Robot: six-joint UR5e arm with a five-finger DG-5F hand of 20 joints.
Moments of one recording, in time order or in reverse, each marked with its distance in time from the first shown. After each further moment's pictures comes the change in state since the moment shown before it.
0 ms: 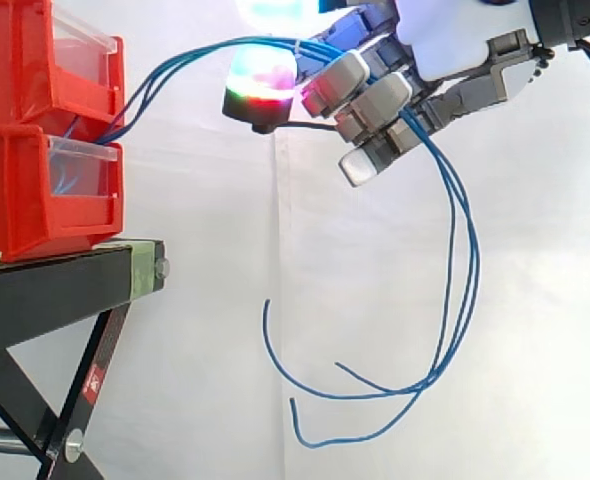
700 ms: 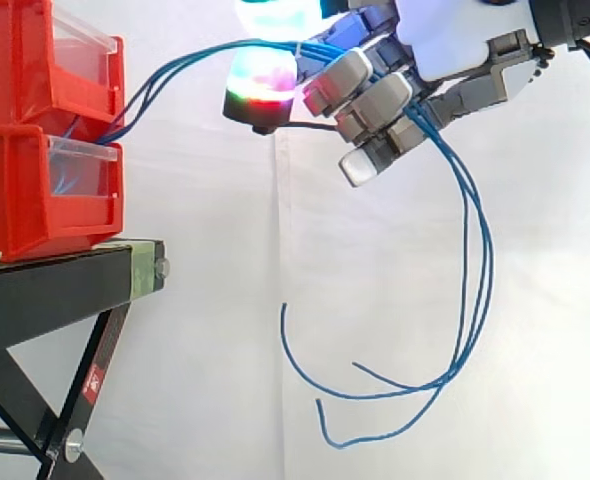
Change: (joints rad) arm 0.000 0.000 0.000 0.000 -0.001 -0.001
